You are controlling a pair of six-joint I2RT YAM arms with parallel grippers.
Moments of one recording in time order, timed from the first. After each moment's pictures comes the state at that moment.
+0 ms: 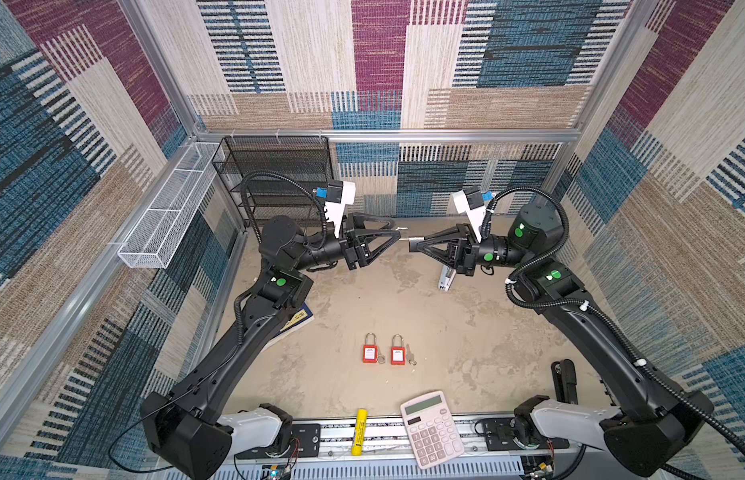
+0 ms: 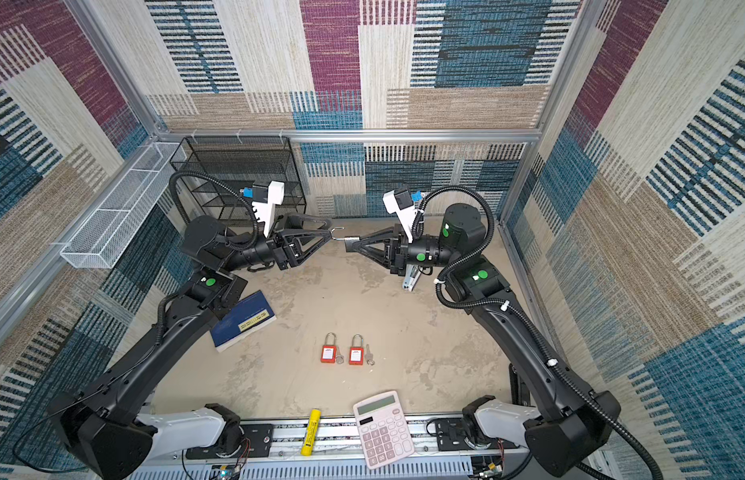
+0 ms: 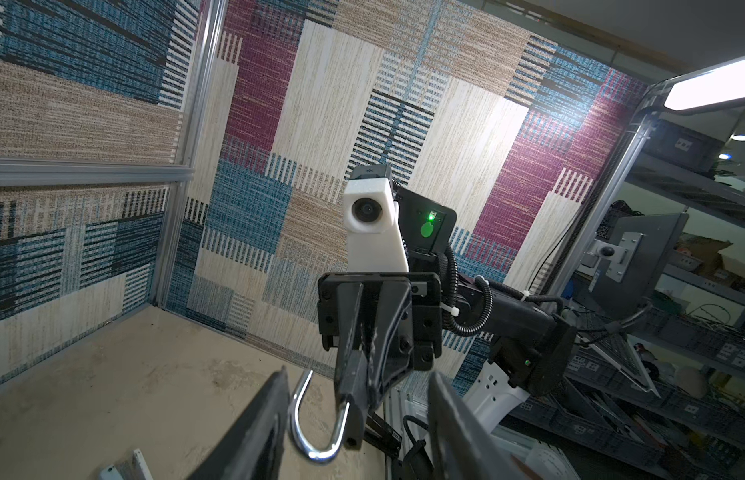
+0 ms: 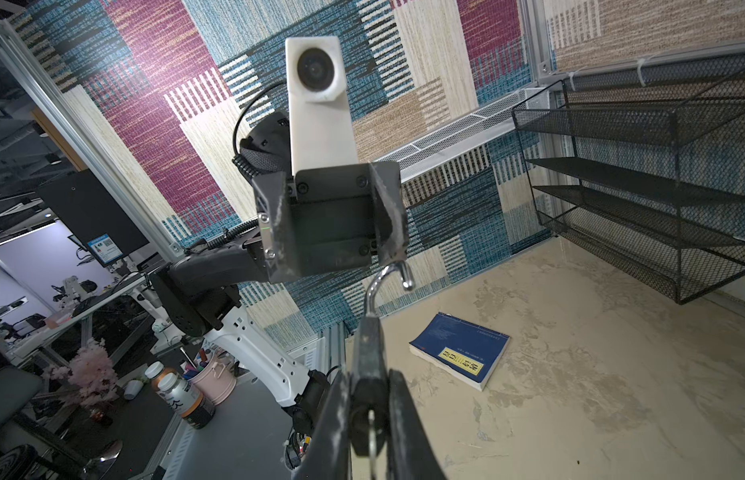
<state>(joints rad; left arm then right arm) -0.47 1.27 1.28 0.37 0.92 -0.63 0.44 1.23 1.33 -0.05 -1.02 0.44</state>
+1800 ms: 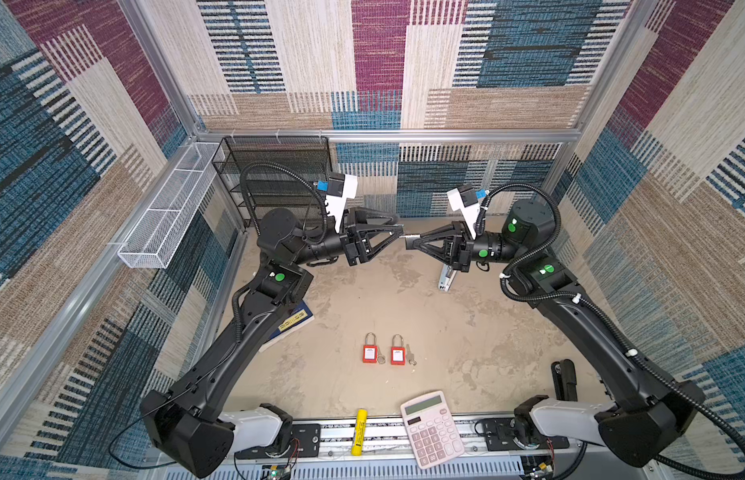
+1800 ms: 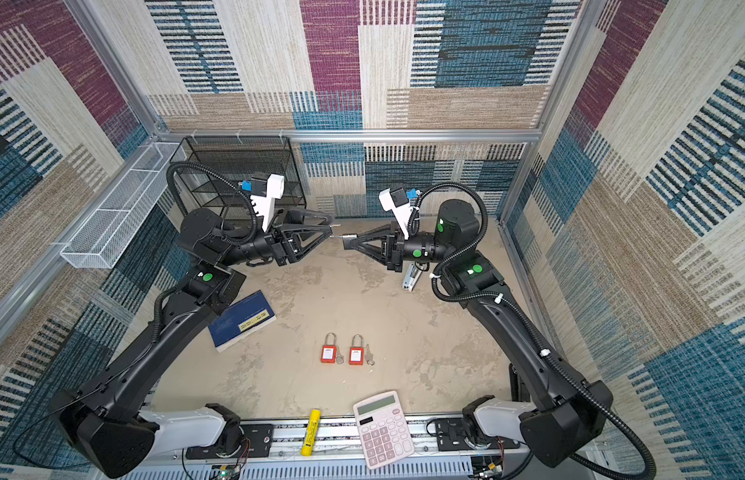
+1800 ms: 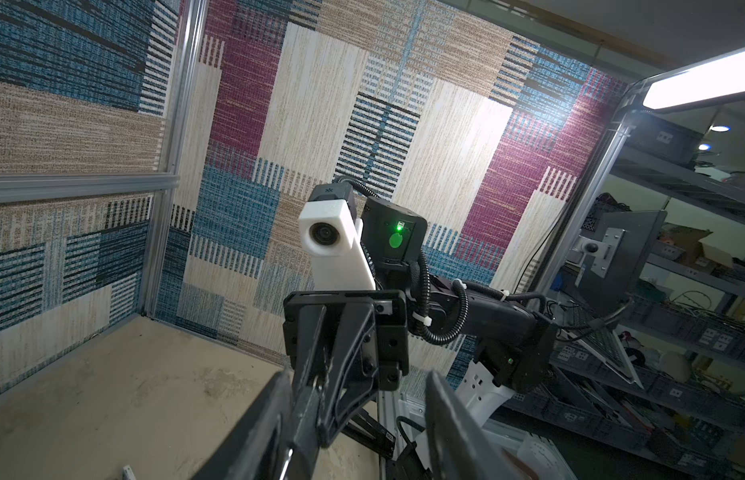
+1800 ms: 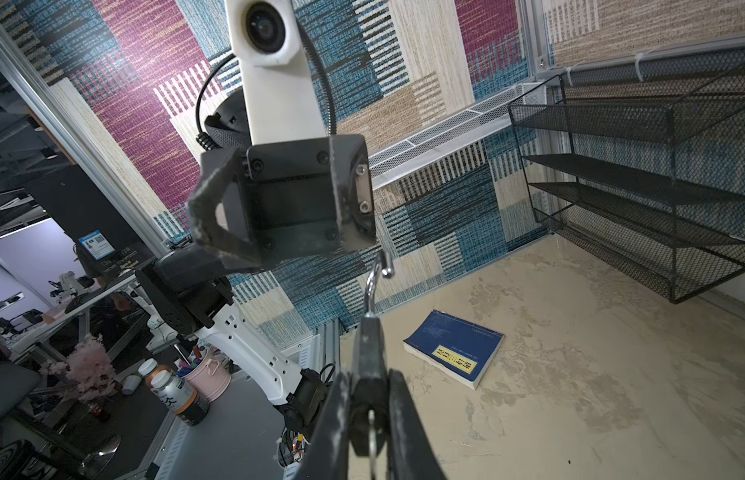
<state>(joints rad) -0.47 1.29 1.35 0.32 0.95 -0.63 0.43 1.28 1.36 -0.06 -1.02 0.41</state>
